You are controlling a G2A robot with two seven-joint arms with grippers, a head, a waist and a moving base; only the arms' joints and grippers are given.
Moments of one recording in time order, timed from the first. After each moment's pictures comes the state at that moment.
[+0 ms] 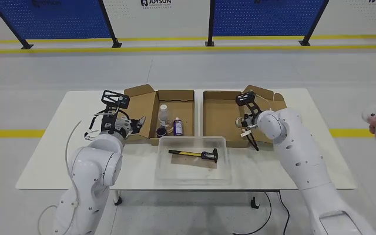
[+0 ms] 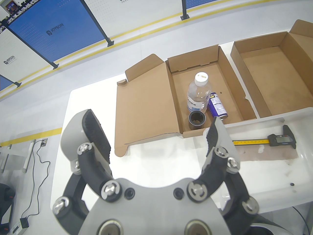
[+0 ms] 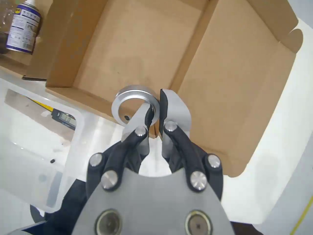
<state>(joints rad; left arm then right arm) 1.28 -1.23 -1.42 -2.09 1.48 0.06 -1.02 -0.75 -1.24 1.10 -1.19 -1.08 -0.10 1.09</state>
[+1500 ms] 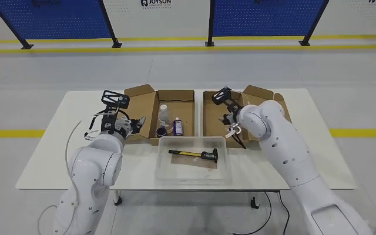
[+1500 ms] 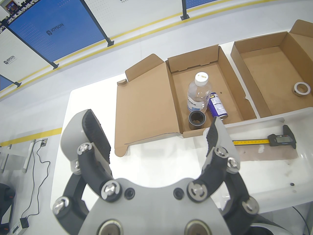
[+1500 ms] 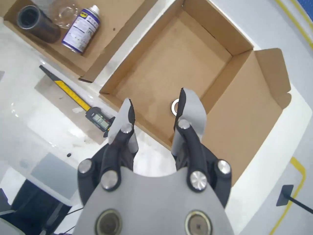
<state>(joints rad) 1.28 -1.23 -1.42 -2.09 1.48 0.06 -1.02 -0.72 -1.28 1.00 -1.36 -1.09 -0.20 1.11</state>
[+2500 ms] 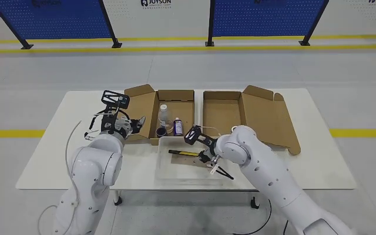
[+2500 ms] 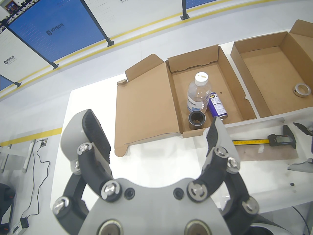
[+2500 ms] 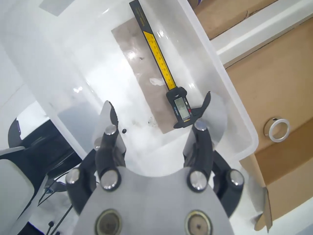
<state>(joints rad) 1.28 -1.23 -1.42 -2.09 1.48 0.06 -1.02 -0.81 -1.31 0.81 -1.38 -0.92 -0.34 1.16</state>
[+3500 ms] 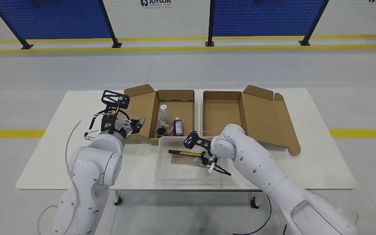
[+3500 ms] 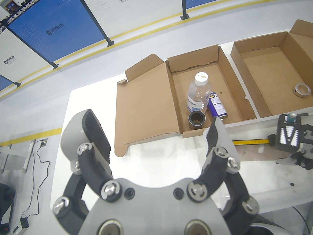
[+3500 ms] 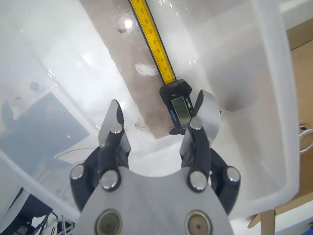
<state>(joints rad) 1.28 -1.23 -1.42 -2.09 1.48 0.06 -1.02 -0.66 -1.40 0.62 -1.02 -0.89 -0.38 1.14</state>
